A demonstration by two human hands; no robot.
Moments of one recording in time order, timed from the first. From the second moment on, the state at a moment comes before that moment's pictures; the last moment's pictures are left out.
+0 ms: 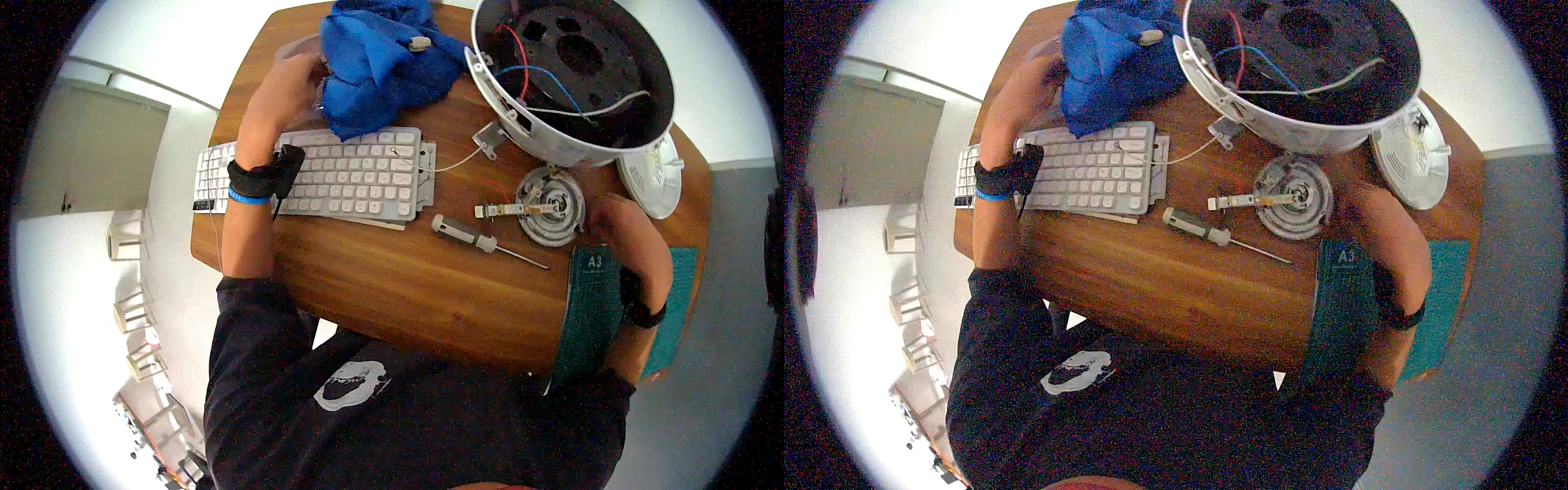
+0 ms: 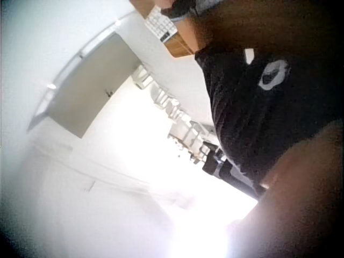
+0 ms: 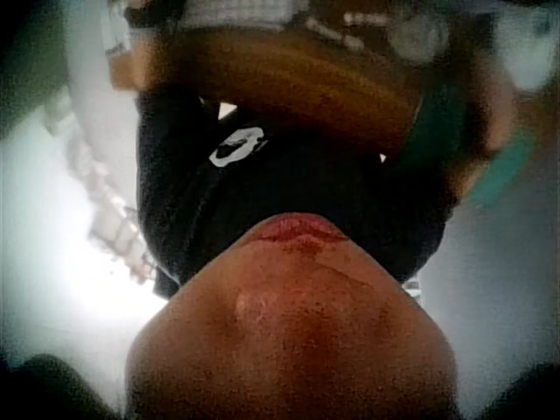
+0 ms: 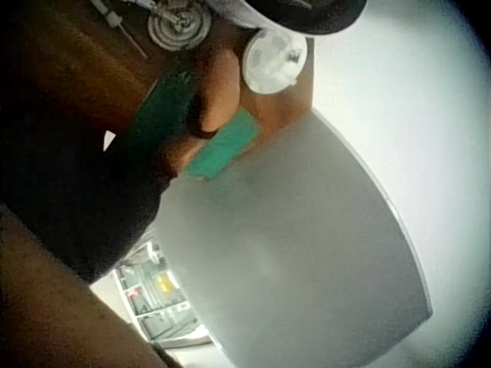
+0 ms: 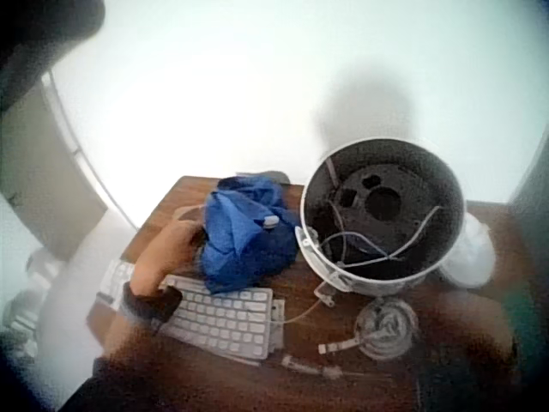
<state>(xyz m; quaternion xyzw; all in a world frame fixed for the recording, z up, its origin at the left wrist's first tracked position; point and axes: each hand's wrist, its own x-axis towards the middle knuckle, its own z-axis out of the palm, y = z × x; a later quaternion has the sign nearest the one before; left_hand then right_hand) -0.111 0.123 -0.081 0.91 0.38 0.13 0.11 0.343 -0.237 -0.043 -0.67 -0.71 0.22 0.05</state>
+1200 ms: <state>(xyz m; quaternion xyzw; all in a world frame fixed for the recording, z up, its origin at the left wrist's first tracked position) -0.062 0.041 0.002 0.86 0.28 0.26 0.34 0.239 -0.234 0.037 -0.55 -0.77 0.29 0.12</state>
